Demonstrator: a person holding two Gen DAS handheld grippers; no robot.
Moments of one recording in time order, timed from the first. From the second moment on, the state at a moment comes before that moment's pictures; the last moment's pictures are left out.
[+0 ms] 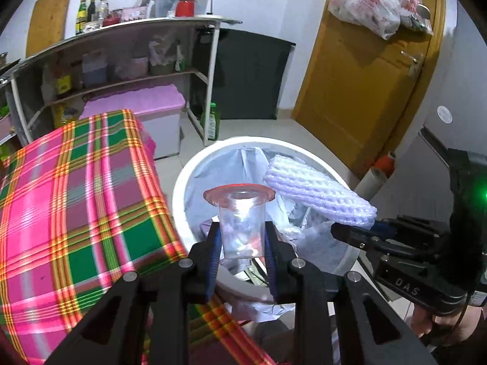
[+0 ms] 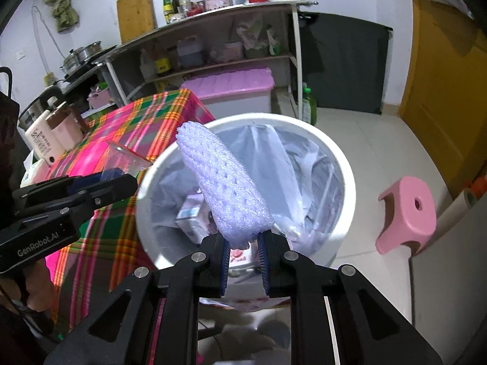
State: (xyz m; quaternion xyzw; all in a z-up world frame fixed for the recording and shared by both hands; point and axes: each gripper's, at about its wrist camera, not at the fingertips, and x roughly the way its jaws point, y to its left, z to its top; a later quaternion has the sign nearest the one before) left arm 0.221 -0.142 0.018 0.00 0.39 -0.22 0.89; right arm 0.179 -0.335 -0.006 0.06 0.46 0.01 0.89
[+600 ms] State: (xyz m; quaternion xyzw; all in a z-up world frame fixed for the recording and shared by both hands) left arm 0.236 -0.160 0.005 0.00 0.42 -0.24 0.88; right arm 0.180 -0.352 -0.017 0.07 0.46 -0.01 0.89
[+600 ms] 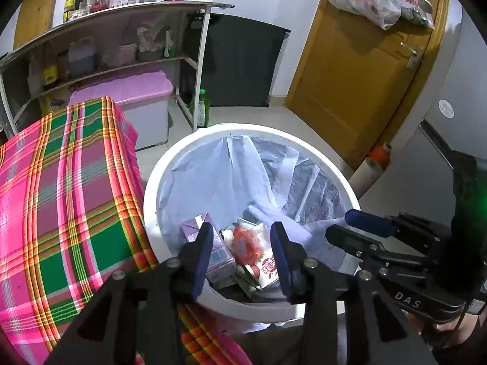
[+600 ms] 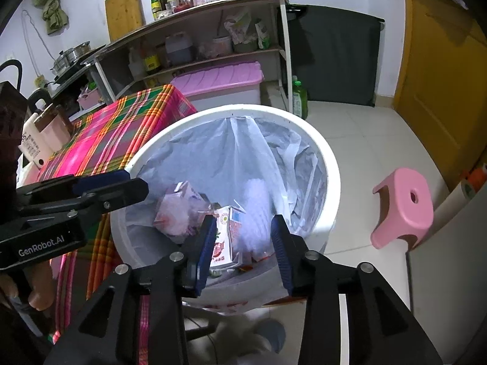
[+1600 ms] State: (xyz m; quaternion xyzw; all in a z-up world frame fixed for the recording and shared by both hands) left arm 0.145 -0.110 0.044 -0.01 0.34 -0.18 0.92; right arm 0.113 -0.292 0.035 0.04 0.40 0.04 0.91
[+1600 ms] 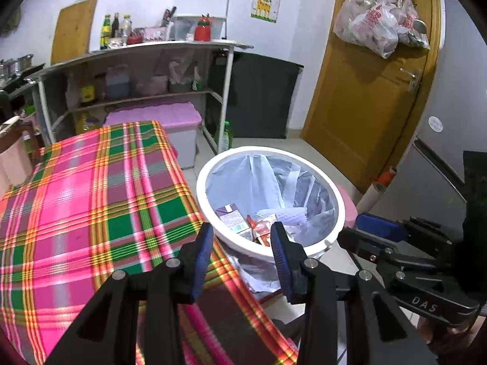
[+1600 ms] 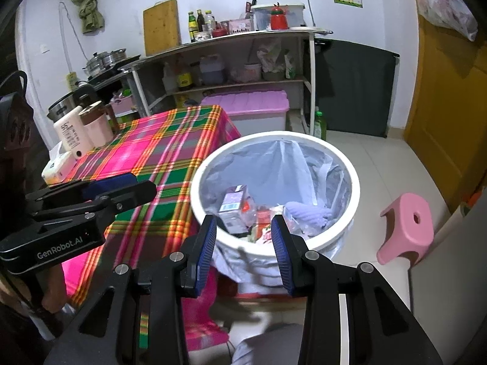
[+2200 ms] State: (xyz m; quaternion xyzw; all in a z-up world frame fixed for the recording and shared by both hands) left arm 0.091 -0.089 0.048 -0.02 0.32 -0.14 0.94; right arm 0.052 -0.270 0.051 0.03 0.38 0.04 0.92
